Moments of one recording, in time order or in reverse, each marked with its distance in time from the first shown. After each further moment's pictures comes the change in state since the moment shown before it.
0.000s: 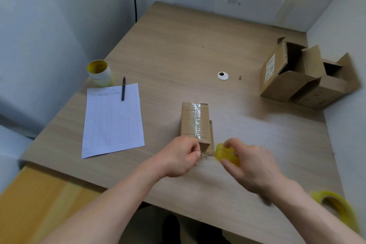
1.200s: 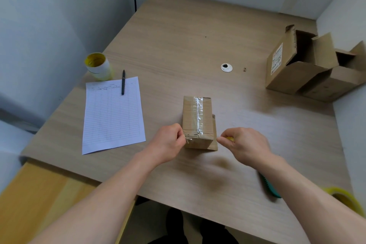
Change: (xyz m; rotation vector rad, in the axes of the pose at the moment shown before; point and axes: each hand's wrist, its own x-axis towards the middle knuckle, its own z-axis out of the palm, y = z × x) left_hand 0.023 -0.049 -0.001 0.035 0.184 -0.218; right_hand 0.056 0.009 0.021 0.046 -0.179 0.265
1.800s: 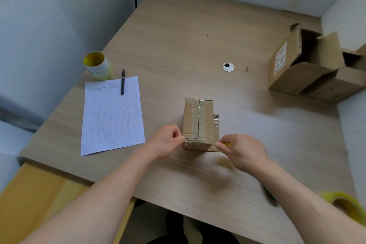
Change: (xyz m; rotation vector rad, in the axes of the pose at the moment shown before) left_hand 0.022 -0.014 -0.002 -0.102 -0.105 -0.131; right_hand 0.009 0.003 0.018 -0.033 -0.047 -0.011
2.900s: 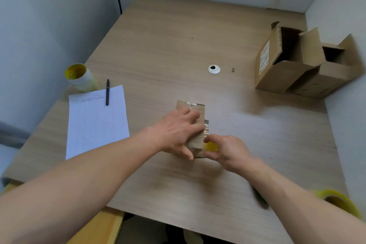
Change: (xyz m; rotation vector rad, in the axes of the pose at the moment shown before) left_hand 0.046 0.073 0.000 1.063 -0.052 0.775; right_hand 0.024 0.023 0.009 0.041 -0.025 -0.191
